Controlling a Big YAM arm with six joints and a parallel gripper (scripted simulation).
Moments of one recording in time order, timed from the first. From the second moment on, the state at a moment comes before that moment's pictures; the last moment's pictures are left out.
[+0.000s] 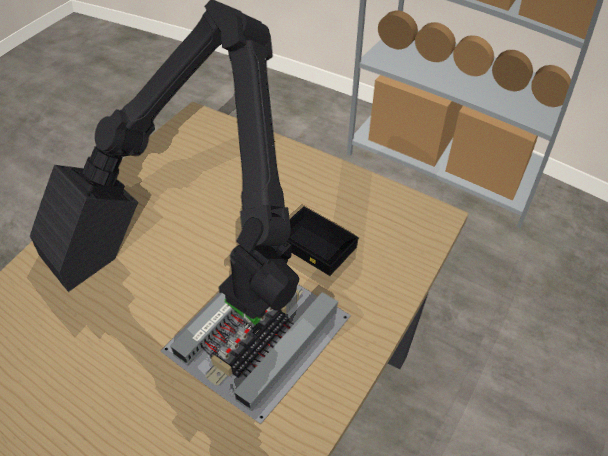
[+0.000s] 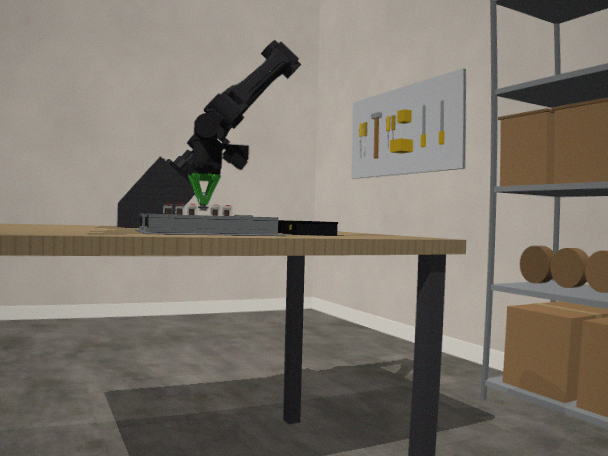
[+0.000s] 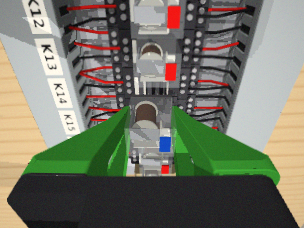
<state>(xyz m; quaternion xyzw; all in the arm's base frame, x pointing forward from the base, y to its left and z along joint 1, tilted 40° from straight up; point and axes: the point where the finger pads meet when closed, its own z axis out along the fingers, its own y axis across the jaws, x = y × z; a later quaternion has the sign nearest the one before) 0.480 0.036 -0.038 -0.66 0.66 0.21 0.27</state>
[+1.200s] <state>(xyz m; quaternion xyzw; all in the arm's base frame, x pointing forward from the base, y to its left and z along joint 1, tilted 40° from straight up) 0.480 0.000 0.007 -0.66 0.66 0.21 0.27</state>
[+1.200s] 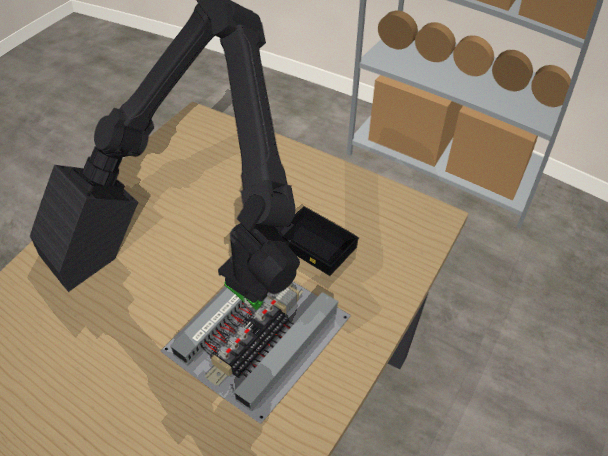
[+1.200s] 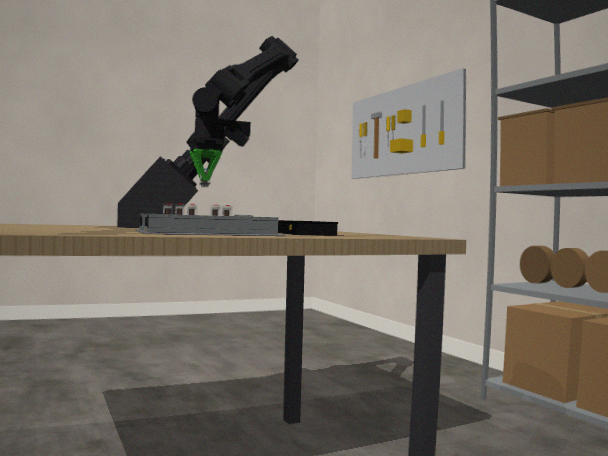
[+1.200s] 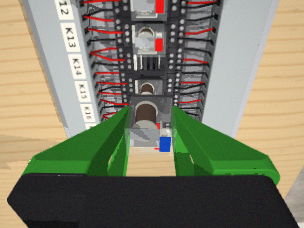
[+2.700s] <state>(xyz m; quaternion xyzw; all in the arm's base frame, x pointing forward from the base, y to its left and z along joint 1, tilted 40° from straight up) 0.481 0.006 0.009 -0.67 0.66 0.21 0.27</state>
